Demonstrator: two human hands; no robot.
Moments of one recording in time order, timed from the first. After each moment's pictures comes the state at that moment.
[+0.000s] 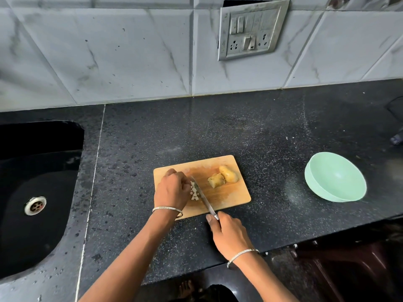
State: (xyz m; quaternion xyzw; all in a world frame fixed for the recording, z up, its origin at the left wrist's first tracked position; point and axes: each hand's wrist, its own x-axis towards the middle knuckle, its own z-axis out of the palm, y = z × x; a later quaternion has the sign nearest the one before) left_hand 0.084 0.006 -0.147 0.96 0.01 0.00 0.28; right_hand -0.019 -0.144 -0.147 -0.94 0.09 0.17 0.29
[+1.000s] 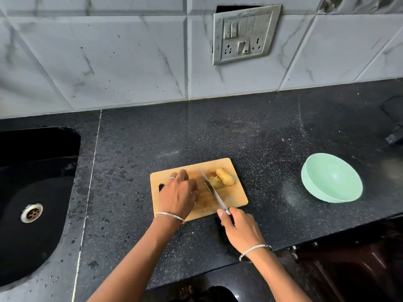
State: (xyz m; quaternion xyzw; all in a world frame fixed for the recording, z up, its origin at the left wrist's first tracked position) left_hand 0.079 -0.006 -0.149 0.98 -0.12 0.02 0.17; right_hand -0.006 -0.184 -0.160 -0.93 0.10 0.13 0.32
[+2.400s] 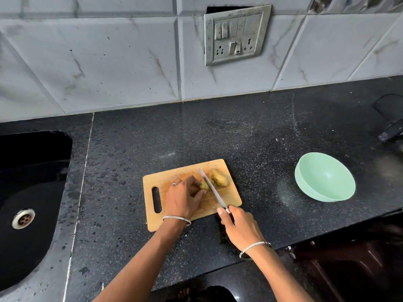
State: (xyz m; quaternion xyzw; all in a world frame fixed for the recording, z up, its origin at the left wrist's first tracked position) left_hand 0.080 -0.037 -0.159 0.93 -0.05 0.01 0.37; right_hand -0.001 -0.202 -0.161 -0.94 0.11 0.13 0.31
